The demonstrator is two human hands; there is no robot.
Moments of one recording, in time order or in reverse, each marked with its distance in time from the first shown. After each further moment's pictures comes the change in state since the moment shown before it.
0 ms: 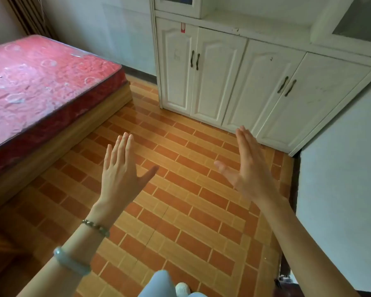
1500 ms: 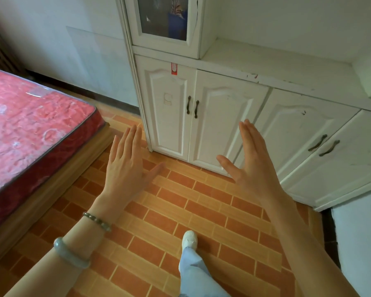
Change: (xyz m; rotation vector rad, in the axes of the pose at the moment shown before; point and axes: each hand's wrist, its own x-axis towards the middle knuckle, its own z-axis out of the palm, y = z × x) left_hand 0.607 -0.041 0.175 -0.036 0.033 0.160; right_hand 0.579 0.159 0.108 -0.040 0.110 0.062
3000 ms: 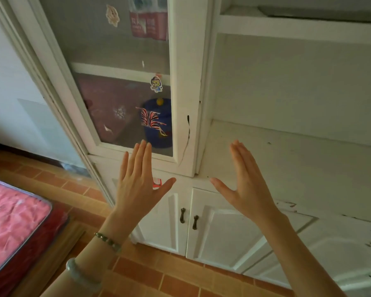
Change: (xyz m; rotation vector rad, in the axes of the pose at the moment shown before) left_hand 0.555 -0.049 0.171 -0.026 0.130 0.142; right_hand 0.517 0.147 0.095 -0.119 0.084 -0.043
